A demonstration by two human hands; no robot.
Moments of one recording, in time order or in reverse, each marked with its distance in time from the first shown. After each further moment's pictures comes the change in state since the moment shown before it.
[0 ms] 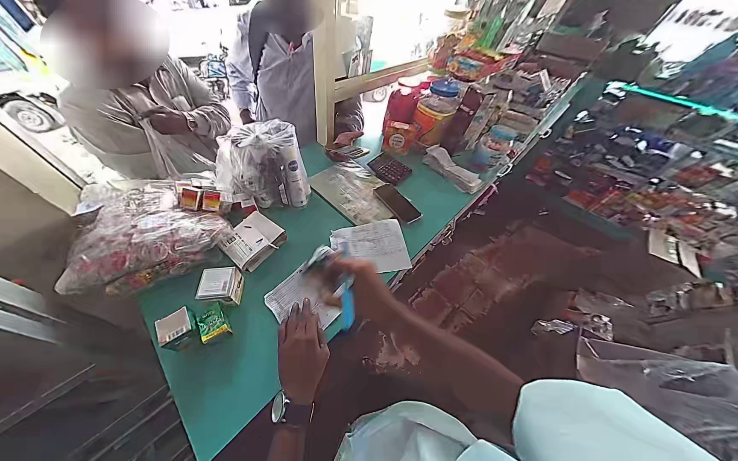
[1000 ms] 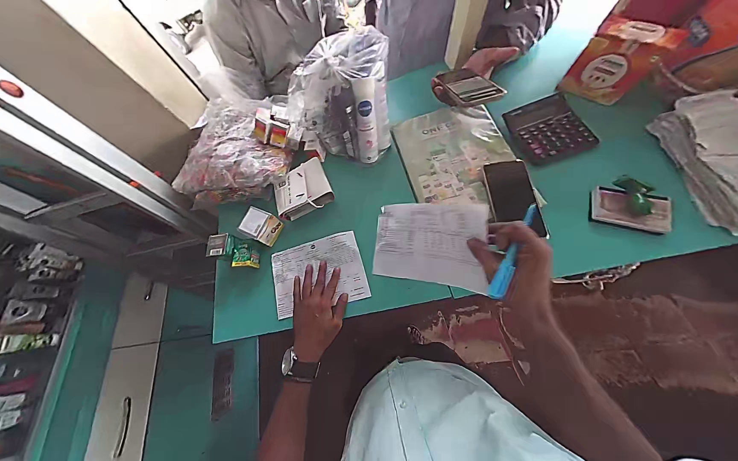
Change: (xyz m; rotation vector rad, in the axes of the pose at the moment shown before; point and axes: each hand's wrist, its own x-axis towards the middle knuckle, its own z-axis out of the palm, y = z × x) left_hand 0.028 0.050 0.025 0.246 -0.158 -0.358; right_hand 0.040 0.212 -0.138 0.262 0.106 0.057
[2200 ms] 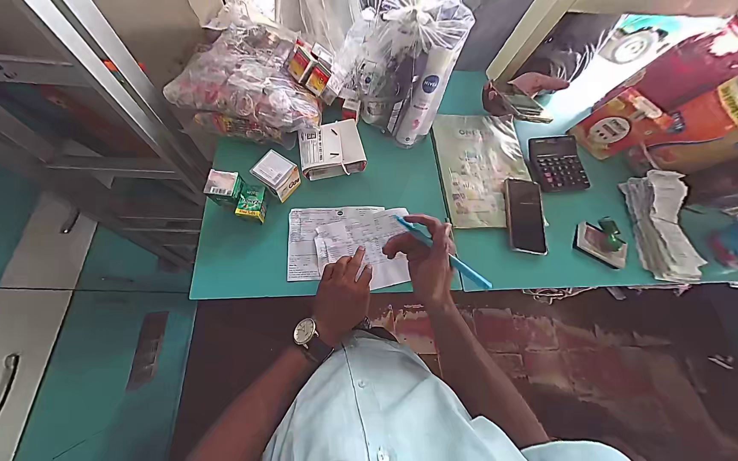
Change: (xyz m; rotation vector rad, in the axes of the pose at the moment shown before) left_hand -0.012 0.026 -0.001 -0.139 0.106 0.120; right_hand -0.034 -0.056 0.157 0.627 -0.282 0.103
